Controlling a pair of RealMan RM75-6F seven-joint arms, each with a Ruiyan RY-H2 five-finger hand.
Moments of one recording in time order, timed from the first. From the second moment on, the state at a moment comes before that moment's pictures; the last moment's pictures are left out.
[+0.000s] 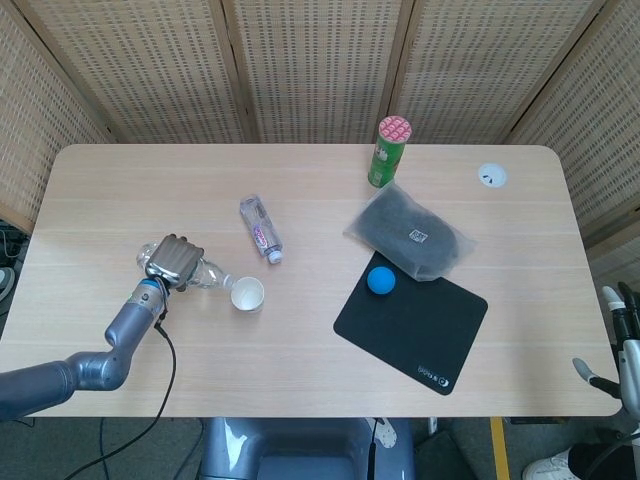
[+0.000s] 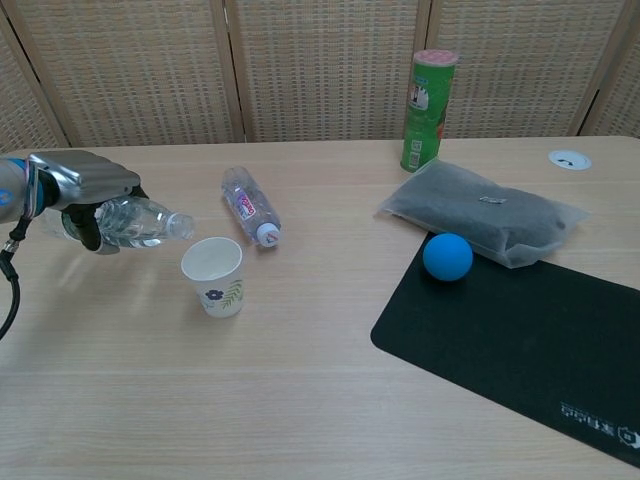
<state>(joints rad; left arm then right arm) -0.92 -1.47 -0.01 -1.28 0.76 0.79 0.70 -0.01 -1.04 0.10 -1.70 -1.46 1.59 -0.09</state>
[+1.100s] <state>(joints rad) -0.90 -1.48 -0.01 -1.28 0.84 0.82 0.61 -0.02 -1.04 0.10 -1.70 -1.46 1.59 -0.08</state>
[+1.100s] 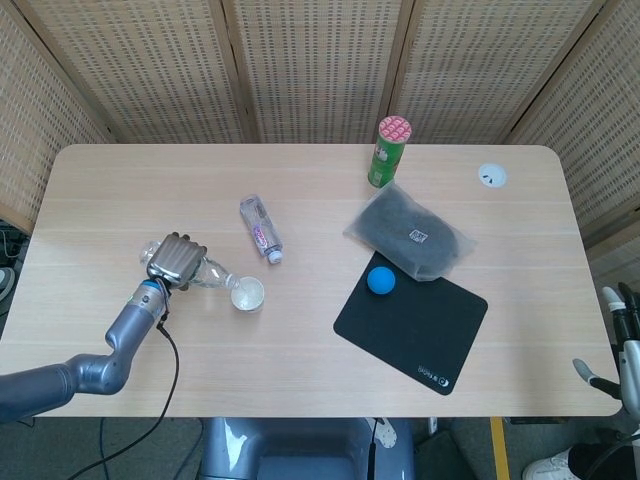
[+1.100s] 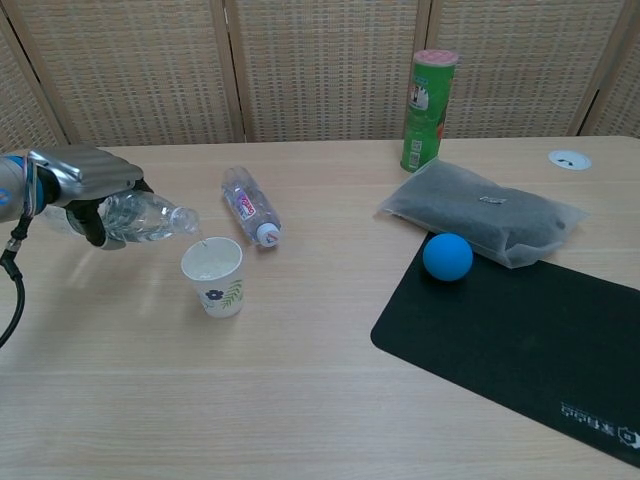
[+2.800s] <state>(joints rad) -0.74 -1.89 -0.29 -0.66 1.28 0.83 -1.22 0.01 -1.06 0.11 -1.68 -1.43 1.53 -0.12</state>
